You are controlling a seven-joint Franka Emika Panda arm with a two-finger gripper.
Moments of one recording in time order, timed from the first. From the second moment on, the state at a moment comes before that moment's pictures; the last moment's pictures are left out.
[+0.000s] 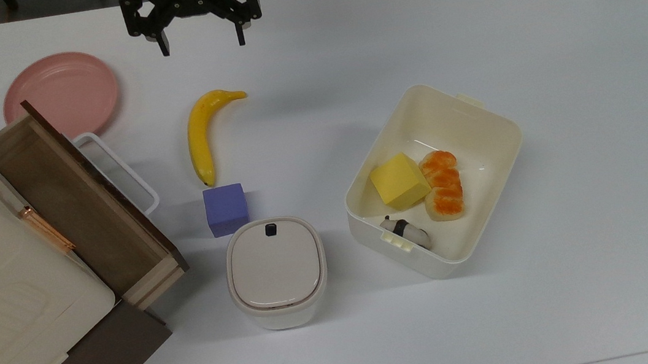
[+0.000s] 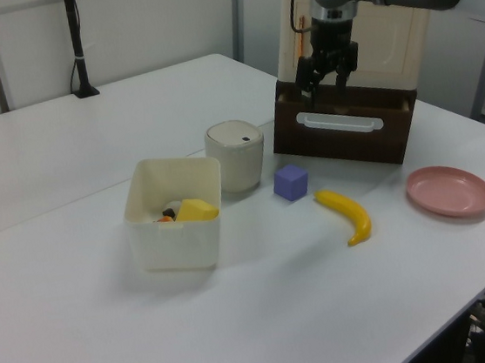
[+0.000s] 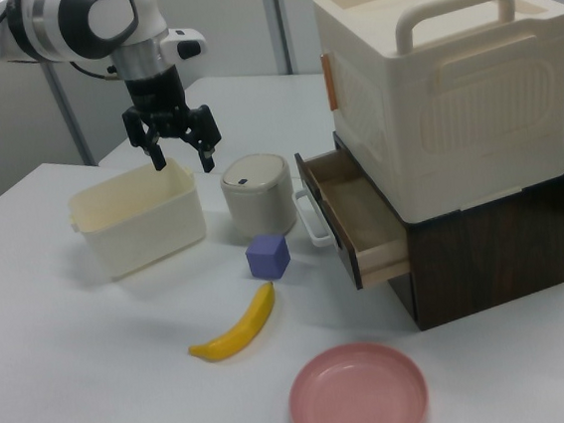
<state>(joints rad) -0.05 0.14 0.02 -1.50 -0.03 1.66 -0.10</state>
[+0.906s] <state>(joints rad) -0.07 0.18 0.02 -1.51 -0.05 1.74 -0.10</state>
